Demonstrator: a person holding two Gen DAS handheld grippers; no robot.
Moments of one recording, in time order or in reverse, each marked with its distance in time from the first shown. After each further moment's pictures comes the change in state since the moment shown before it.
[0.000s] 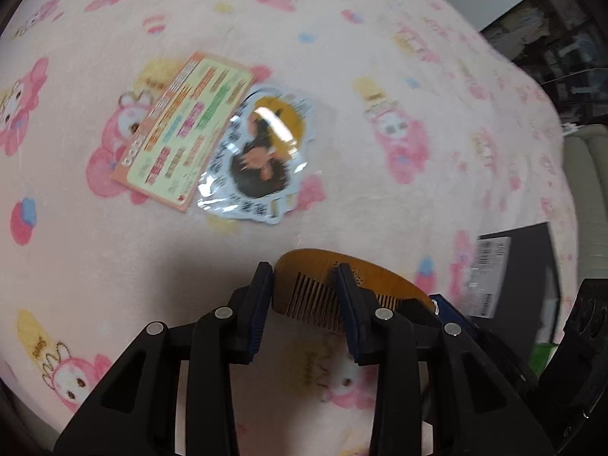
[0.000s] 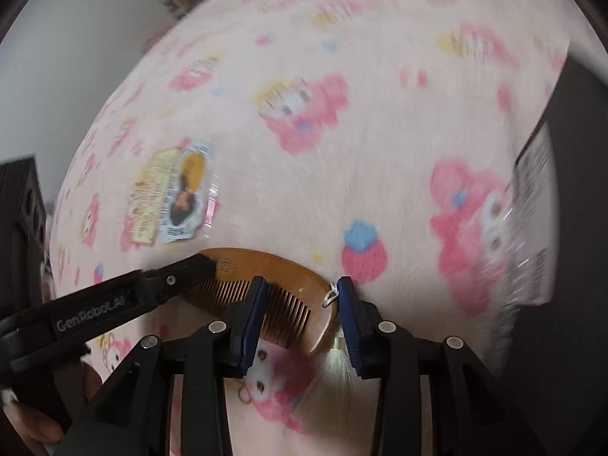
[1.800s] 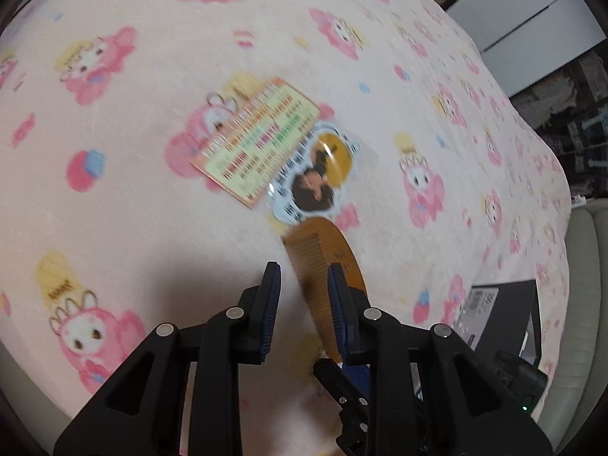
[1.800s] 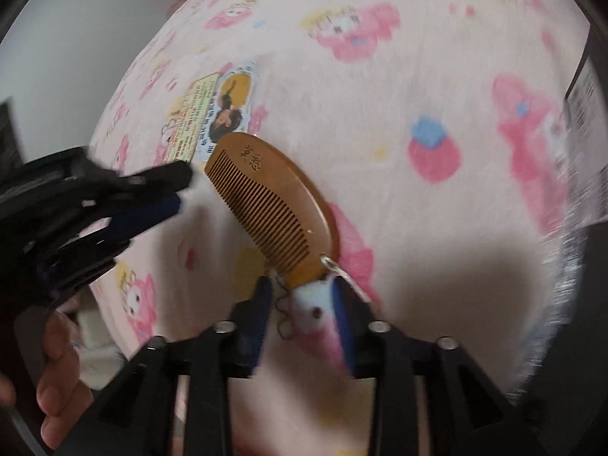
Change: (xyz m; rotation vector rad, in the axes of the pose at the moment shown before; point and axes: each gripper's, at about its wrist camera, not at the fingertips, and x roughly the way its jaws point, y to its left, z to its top) left arm -0.030 0.020 -0.018 -0.234 -0.123 0.102; right arm 0.052 0.014 -0.038 0.060 0.195 0.193
